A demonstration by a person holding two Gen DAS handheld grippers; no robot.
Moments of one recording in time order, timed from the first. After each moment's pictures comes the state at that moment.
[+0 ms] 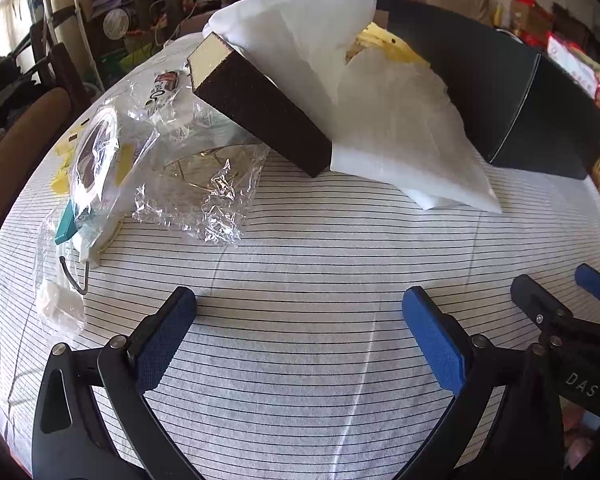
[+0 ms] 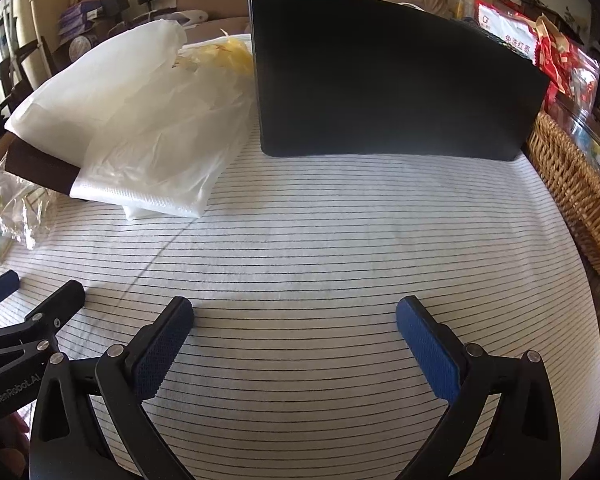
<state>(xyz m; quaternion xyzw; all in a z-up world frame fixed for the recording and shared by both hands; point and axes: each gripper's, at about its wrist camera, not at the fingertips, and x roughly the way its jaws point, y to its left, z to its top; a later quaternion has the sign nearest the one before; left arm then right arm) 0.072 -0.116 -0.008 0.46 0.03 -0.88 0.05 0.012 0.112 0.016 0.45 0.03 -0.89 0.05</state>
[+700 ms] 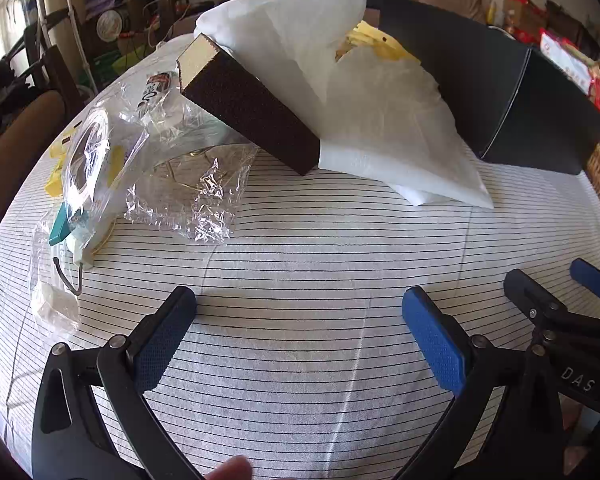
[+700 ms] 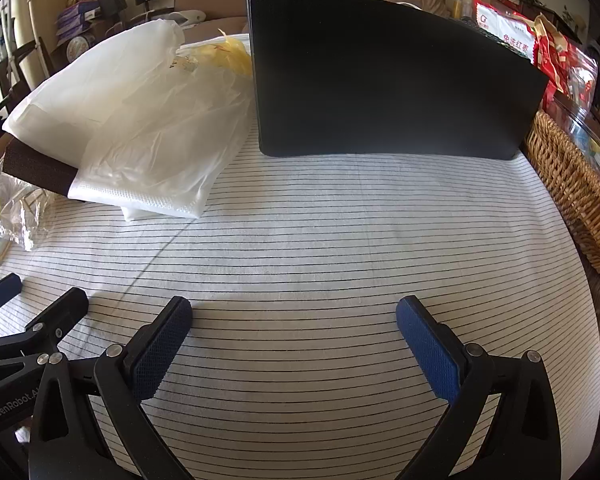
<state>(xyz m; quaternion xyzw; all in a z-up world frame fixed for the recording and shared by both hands) 0.075 -0.112 -0.007 0.46 0.03 -0.88 0.04 0.005 0.110 0.014 0.45 0.03 -0.89 0.05</state>
